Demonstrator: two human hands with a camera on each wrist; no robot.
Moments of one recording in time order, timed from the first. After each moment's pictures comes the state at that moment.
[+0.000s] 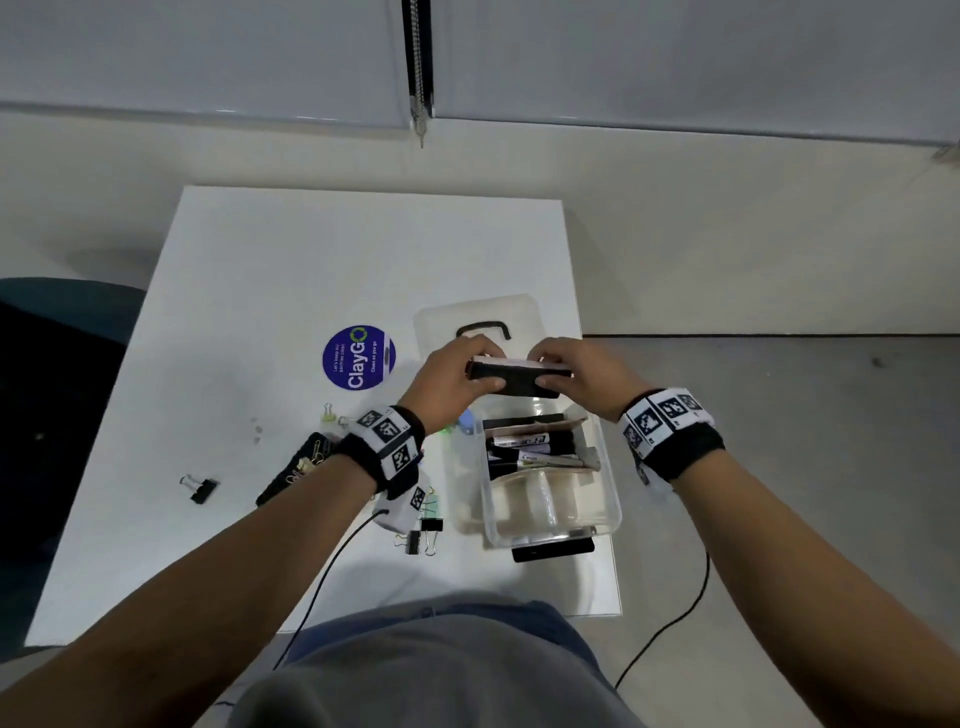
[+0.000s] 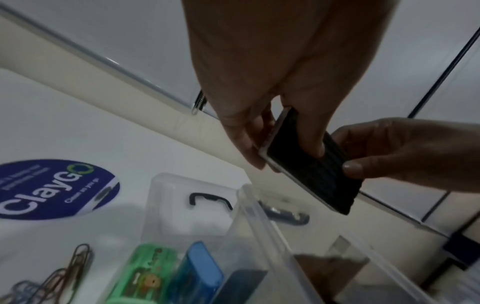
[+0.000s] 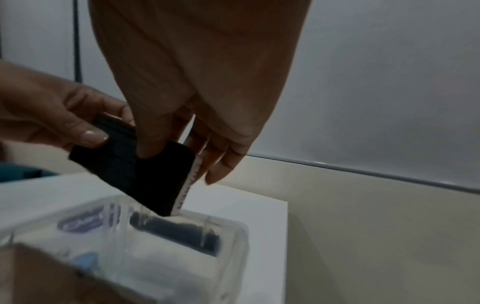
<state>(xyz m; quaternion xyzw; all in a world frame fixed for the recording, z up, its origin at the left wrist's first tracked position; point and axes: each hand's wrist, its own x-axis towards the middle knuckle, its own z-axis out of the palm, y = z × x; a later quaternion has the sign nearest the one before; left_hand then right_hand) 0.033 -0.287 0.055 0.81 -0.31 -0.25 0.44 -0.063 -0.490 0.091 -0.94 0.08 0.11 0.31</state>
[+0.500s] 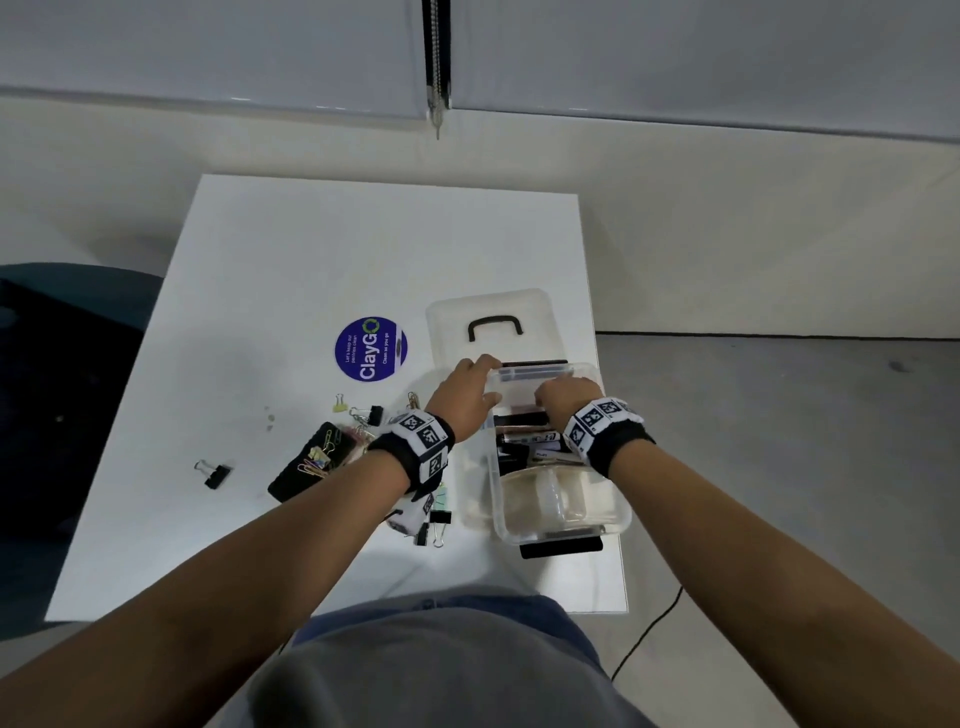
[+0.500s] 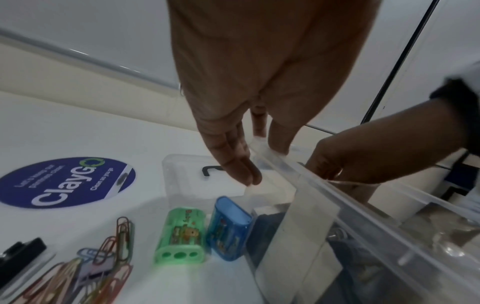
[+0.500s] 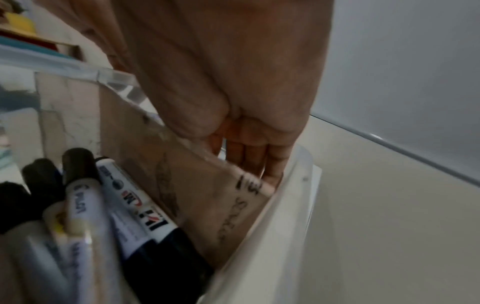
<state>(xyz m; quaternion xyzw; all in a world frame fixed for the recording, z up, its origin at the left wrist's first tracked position) 0.020 -0.291 0.011 0.87 -0.28 -0.27 0.29 -0.052 -0.451 0.033 -0.95 0.07 0.31 -0.01</state>
